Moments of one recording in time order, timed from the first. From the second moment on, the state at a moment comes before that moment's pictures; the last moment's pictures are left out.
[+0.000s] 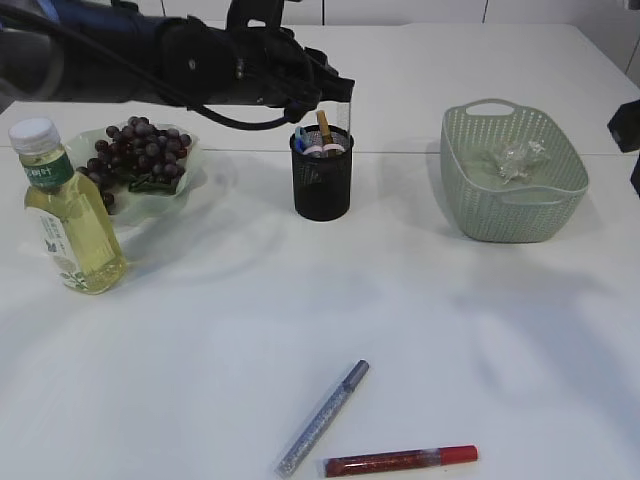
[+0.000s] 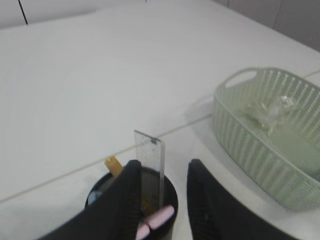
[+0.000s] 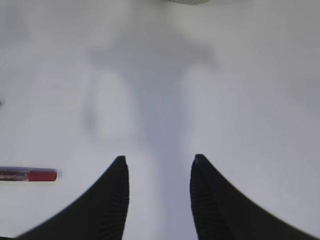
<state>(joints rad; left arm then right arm) -0.55 2.04 -1.55 -0.14 -0.04 0.09 0.25 1.34 -1.27 -0.17 1.24 0.13</state>
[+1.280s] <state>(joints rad) -0.85 1.97 -1.55 -0.04 1.11 -0.24 0.25 1.34 -1.27 -0.07 1.24 0.13</state>
